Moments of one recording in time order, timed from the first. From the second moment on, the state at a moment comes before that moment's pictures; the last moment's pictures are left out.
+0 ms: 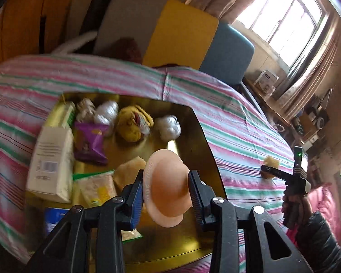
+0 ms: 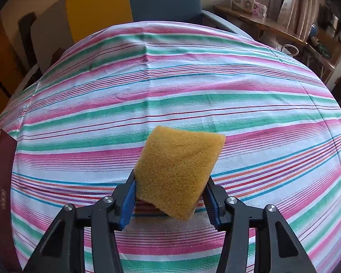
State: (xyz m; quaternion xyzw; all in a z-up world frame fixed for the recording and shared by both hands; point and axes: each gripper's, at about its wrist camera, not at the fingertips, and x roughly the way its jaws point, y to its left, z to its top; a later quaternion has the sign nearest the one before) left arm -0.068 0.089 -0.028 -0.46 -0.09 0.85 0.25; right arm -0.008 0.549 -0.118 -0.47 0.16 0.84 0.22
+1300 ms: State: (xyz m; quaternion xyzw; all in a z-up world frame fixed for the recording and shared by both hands) left arm -0.044 0.088 -0.015 -0.40 0.03 0.91 0.13; right arm -0.007 0.543 -0.115 -0.48 0.13 0.84 0.22
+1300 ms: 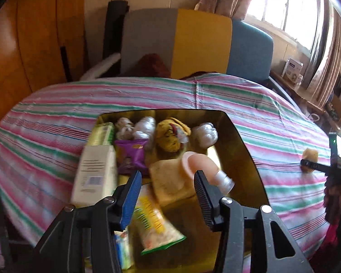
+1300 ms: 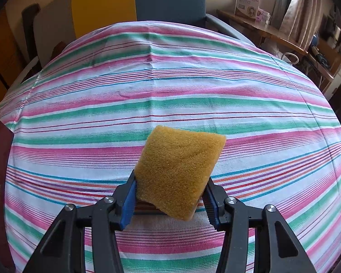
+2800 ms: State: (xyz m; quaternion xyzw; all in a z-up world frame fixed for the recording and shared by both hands) left arm -0.012 -0.005 -0.020 -0.37 0.00 0.93 0.01; right arm -0.045 0.191 -0.099 -0.50 -0.01 0.86 -0.13
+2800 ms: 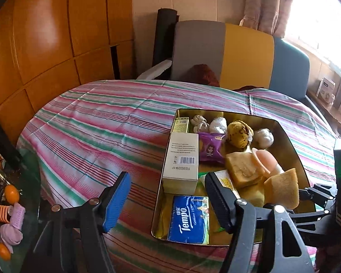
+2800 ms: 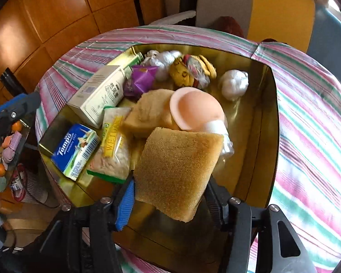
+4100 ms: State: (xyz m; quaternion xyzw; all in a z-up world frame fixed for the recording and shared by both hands) left arm 0.018 0.014 -0.002 -0.33 0.02 0.94 -0.01; right arm 0.008 0.210 -0.043 -0.36 0.04 0.93 -0.01
